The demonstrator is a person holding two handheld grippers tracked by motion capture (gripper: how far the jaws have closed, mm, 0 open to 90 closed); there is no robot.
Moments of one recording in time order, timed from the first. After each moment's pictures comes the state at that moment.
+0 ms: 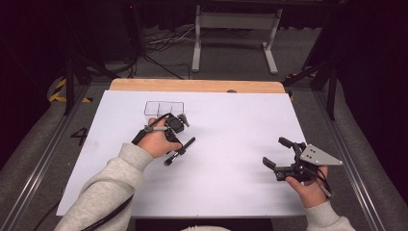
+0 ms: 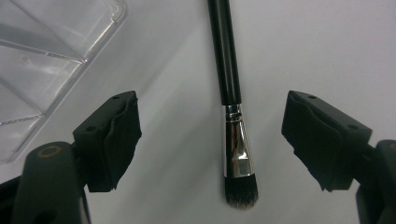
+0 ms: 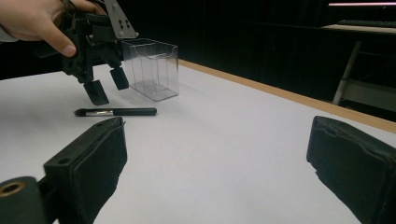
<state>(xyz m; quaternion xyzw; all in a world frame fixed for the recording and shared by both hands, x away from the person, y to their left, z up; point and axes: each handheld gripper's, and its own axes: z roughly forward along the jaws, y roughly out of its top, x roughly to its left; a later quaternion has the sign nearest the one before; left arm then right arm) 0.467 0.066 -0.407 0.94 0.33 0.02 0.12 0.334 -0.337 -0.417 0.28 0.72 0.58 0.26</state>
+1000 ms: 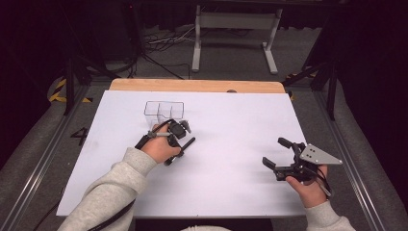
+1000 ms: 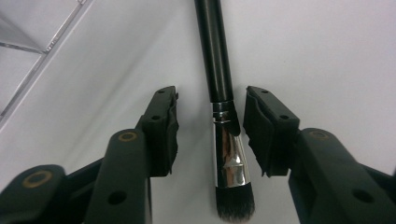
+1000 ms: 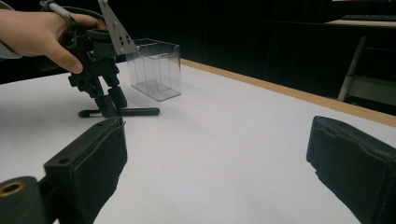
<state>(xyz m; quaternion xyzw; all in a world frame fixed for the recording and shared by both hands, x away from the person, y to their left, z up) 0.461 0.061 -0.423 0.94 0.32 0.02 0.11 0.335 -0.337 -0.418 0.28 0.72 0.59 0.25</state>
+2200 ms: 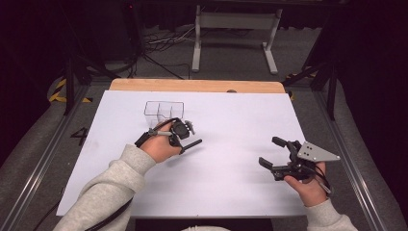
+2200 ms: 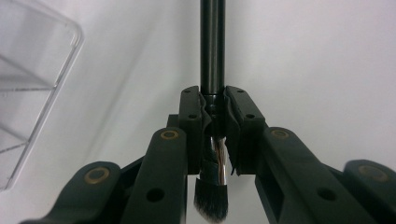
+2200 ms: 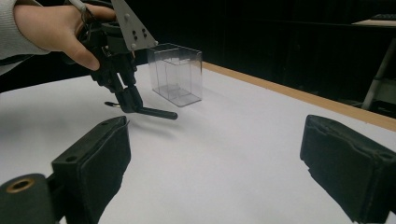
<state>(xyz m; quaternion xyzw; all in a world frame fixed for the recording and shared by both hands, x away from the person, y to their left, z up) 0.447 0.050 -0.397 0.97 0.23 0.03 0.11 0.336 -0.325 -0.404 0.26 0.73 0.59 0.22</state>
